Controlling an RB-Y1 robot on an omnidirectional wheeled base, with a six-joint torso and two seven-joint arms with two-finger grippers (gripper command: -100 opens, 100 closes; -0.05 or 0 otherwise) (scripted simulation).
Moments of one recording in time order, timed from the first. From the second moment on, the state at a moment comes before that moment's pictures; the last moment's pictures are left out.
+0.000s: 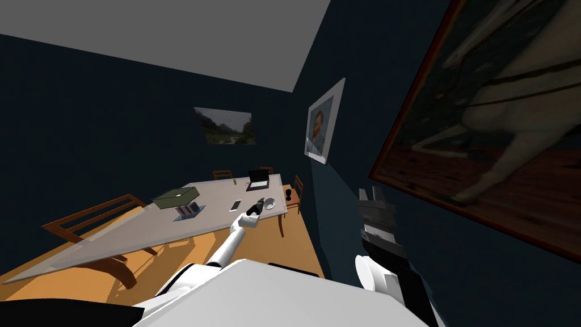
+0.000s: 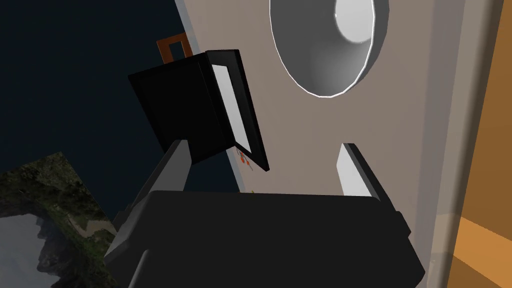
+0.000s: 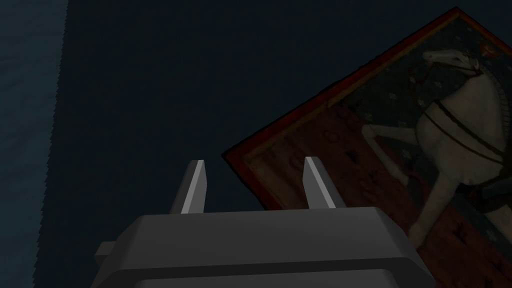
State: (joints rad) left arm -0.22 0.22 0.11 -0.98 0.04 0.22 0.04; right arm 0.46 0.04 -0.04 -2.22 -0.11 -0.47 -0.03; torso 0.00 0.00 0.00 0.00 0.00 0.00
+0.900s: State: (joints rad) left arm -0.32 0.22 0.15 -0.76 0.07 0.33 -0.01; right arm 0.46 0.04 -0.04 -2.22 -0.11 -0.47 -0.03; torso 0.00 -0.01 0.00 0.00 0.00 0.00
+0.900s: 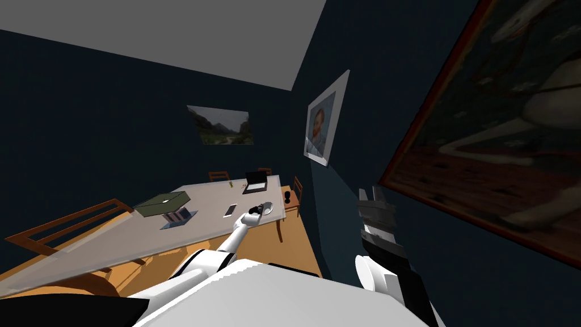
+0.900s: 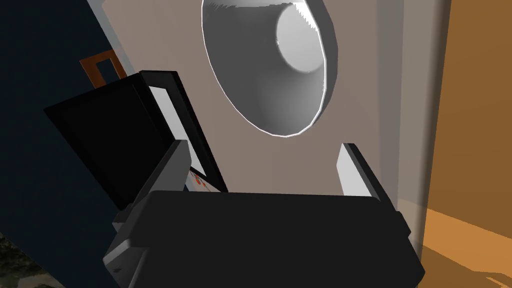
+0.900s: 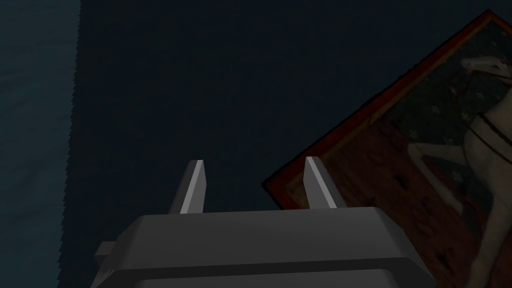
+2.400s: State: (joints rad) left arm -0.39 0.21 0.15 -0.52 0.10 0.41 -0.03; right arm 0.46 0.04 -0.04 -2.22 -0.11 -0.47 -0.03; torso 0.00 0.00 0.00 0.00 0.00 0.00
